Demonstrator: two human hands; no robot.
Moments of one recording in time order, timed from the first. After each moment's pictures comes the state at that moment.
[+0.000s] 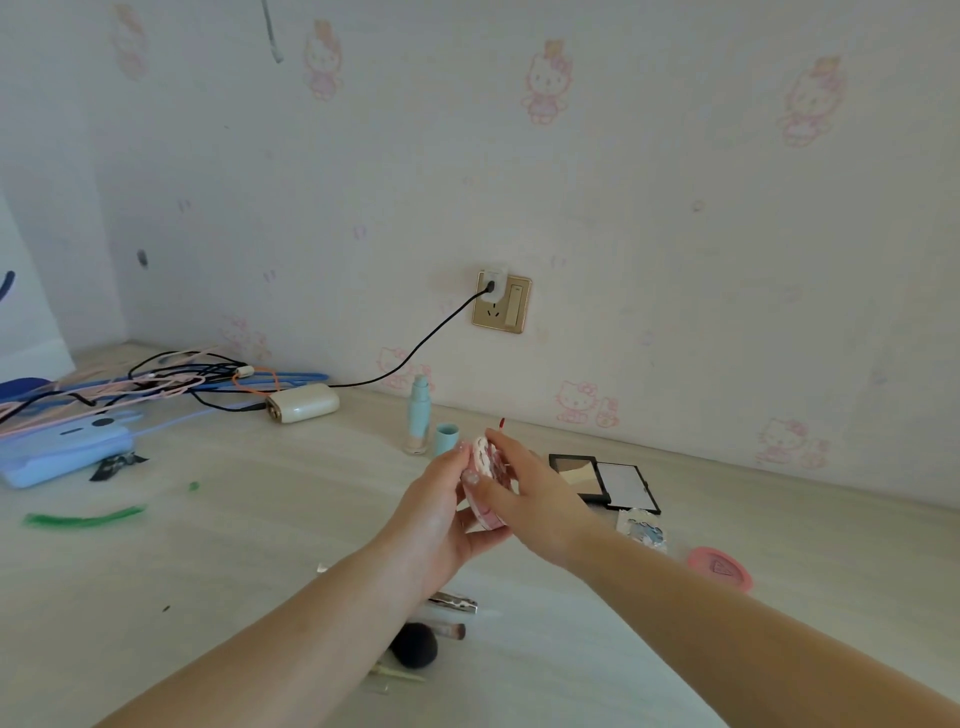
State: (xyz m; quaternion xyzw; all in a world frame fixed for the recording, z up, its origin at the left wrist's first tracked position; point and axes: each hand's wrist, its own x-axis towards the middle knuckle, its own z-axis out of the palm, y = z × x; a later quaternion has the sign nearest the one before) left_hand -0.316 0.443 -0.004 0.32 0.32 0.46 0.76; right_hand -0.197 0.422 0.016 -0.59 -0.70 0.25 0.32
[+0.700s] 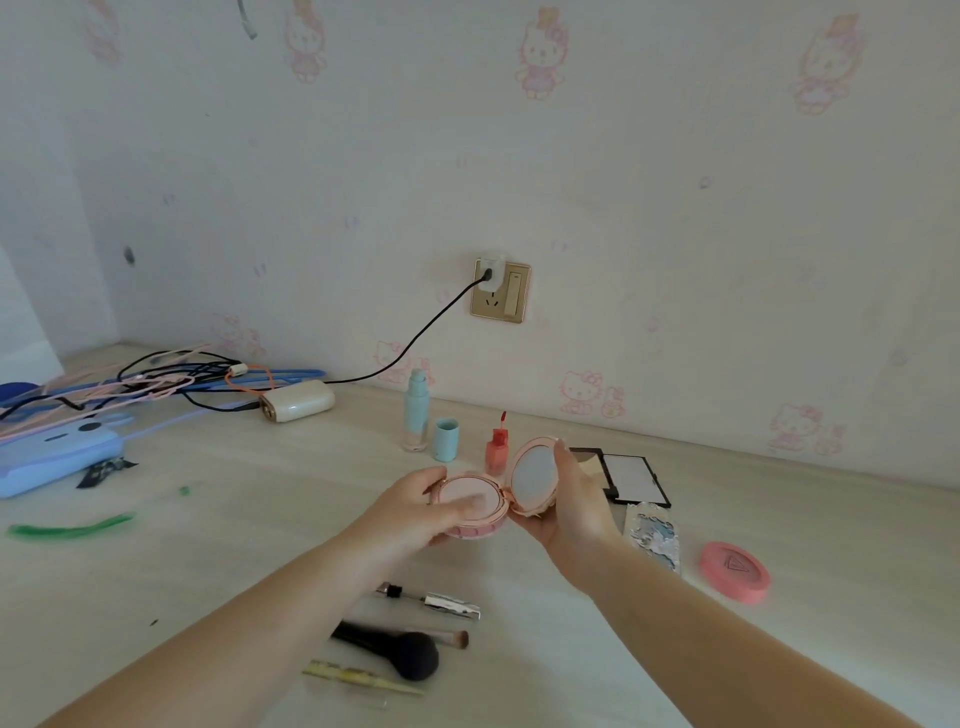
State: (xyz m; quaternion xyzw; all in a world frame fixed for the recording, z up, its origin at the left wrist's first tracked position) left_hand -0.345 0.472 -0.028 0.61 0.44 0.34 0.56; right_hand -0.179 0.450 -0.015 -0.48 -0.25 0.56 0.63
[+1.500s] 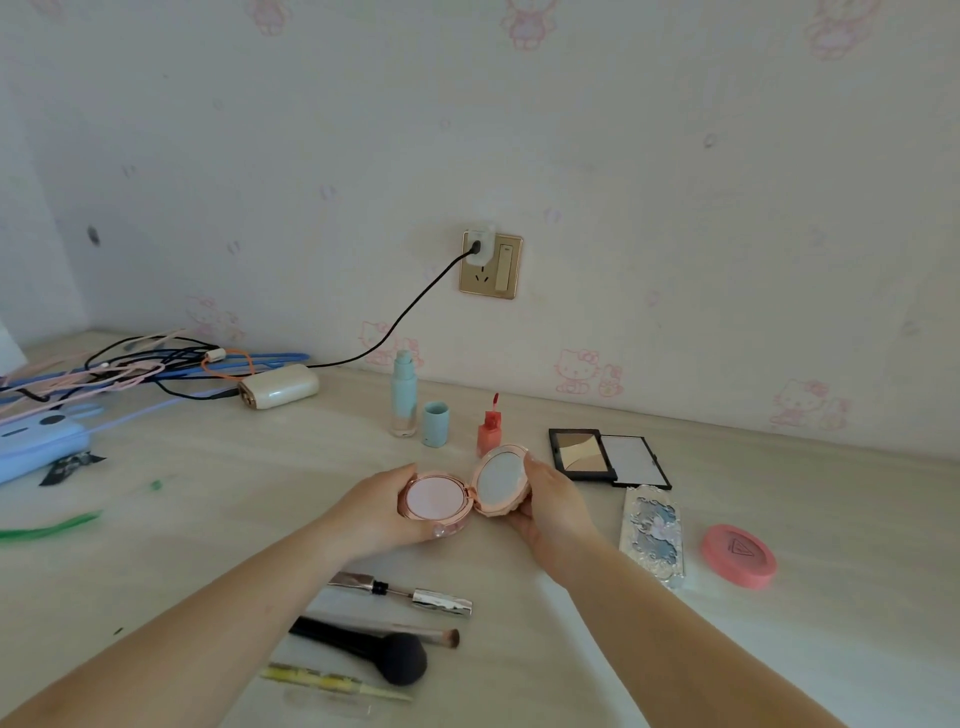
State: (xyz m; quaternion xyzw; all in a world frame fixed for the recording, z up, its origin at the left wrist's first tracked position) left_hand -0.362 0.514 -0.056 0.77 0.52 0.19 0.31; right_hand -0.182 0.468 -0.041 -0.56 -0.30 0.52 0.57
